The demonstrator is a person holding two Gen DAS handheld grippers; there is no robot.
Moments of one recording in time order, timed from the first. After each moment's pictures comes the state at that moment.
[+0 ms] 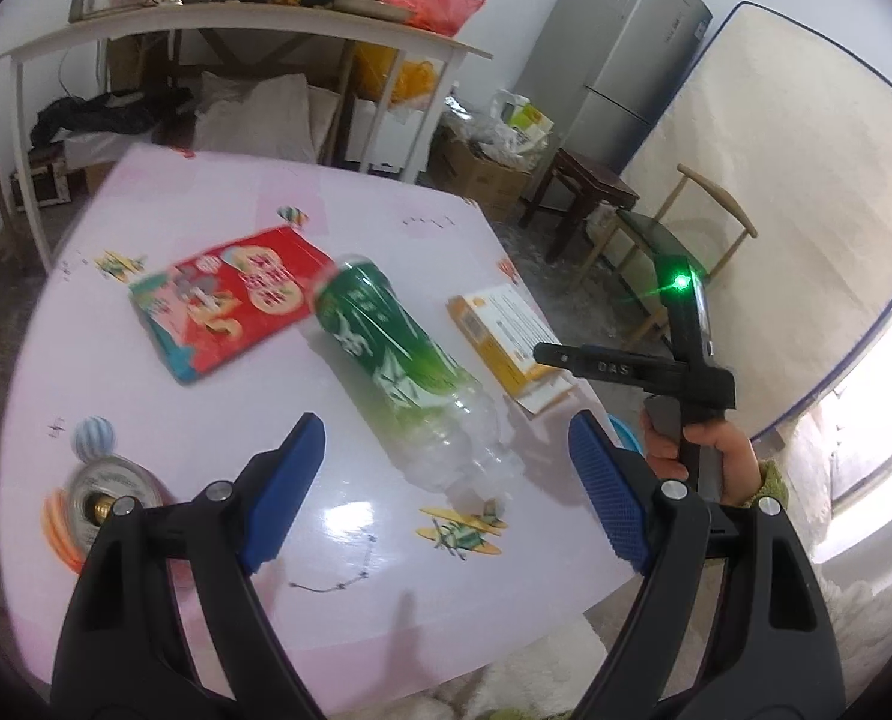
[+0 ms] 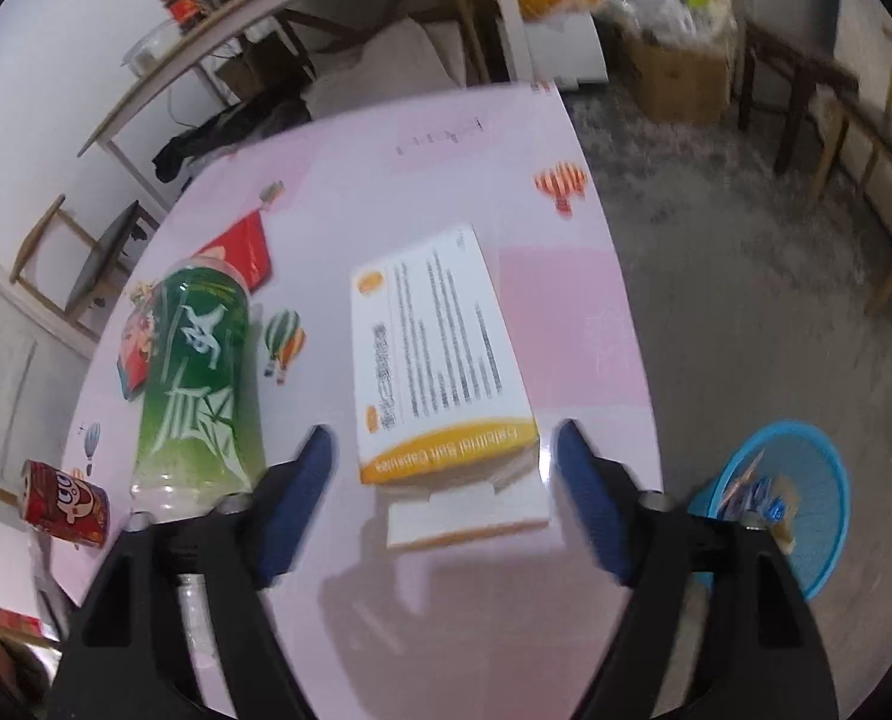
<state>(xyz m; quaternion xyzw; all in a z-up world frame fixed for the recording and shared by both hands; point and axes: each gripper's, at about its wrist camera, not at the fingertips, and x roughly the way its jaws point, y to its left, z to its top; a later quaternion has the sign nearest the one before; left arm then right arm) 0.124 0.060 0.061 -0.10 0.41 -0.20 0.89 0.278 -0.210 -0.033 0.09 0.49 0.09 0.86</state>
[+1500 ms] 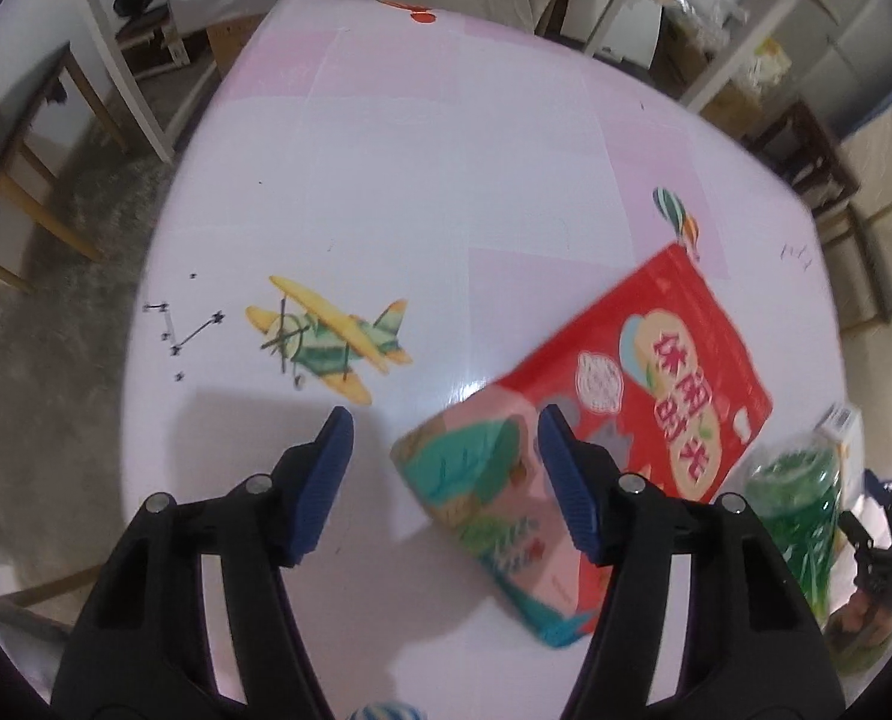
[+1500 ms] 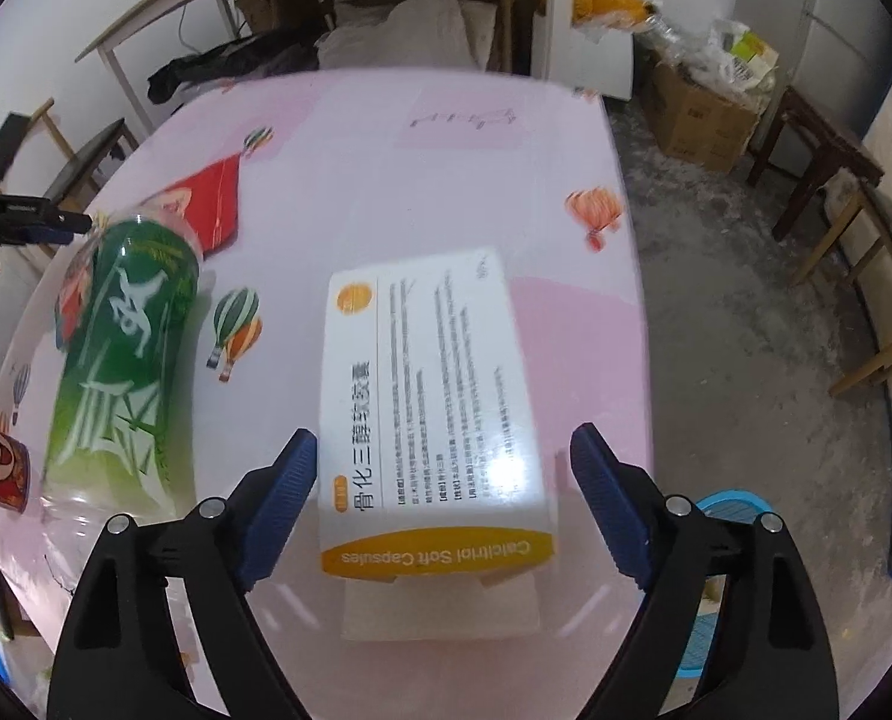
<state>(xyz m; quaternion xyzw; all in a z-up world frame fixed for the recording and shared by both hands) 0.387 0.231 -0.049 -0.10 0.60 -0.02 0.80 0.313 -0.190 -0.045 0.00 0.52 0.08 0.85</state>
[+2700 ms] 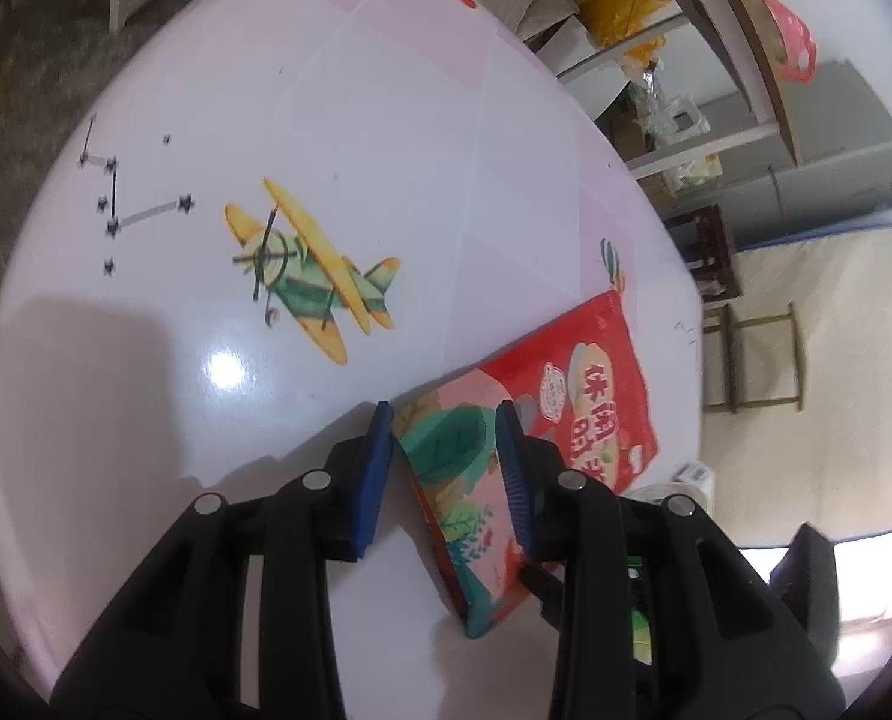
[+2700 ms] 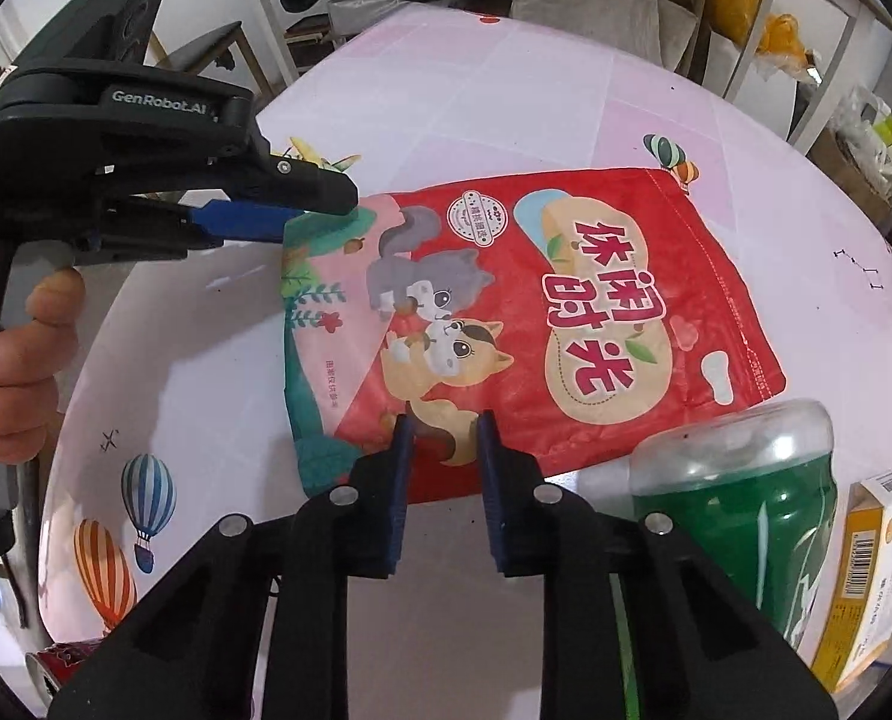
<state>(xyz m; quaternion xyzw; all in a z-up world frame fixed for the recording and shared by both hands) 0.372 0.284 -0.086 -0.34 0.57 -0.11 0.74 0.365 0.101 -0.063 -0.07 0.56 0.19 0.80</state>
